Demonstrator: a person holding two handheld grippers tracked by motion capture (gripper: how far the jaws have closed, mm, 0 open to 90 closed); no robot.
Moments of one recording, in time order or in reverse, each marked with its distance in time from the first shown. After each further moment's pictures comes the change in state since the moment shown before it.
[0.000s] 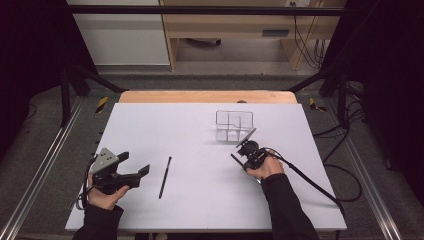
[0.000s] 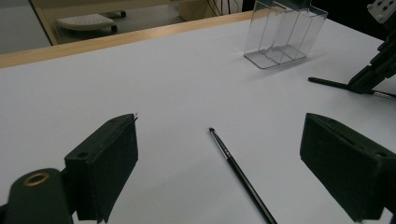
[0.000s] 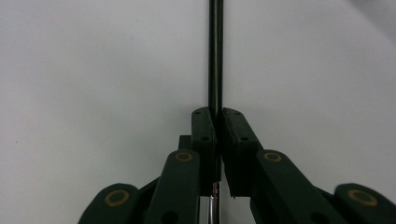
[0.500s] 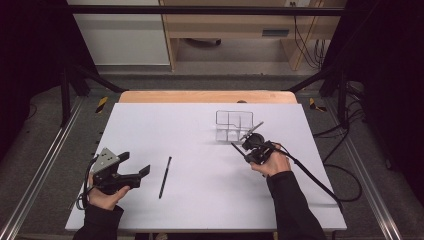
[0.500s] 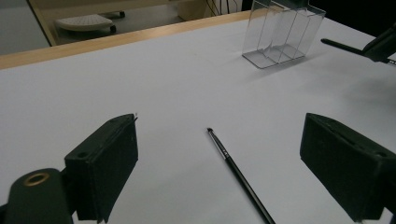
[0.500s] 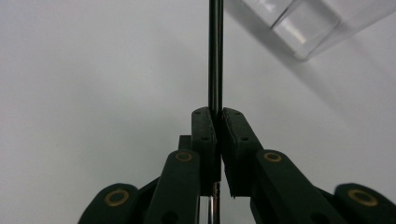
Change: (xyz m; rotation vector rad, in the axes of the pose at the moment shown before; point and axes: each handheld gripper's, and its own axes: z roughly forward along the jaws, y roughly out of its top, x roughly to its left) left arm -0.002 0.001 0.000 0.002 -0.003 0.008; right arm 0.003 0.000 -0.048 -0.152 -0.052 -0.049
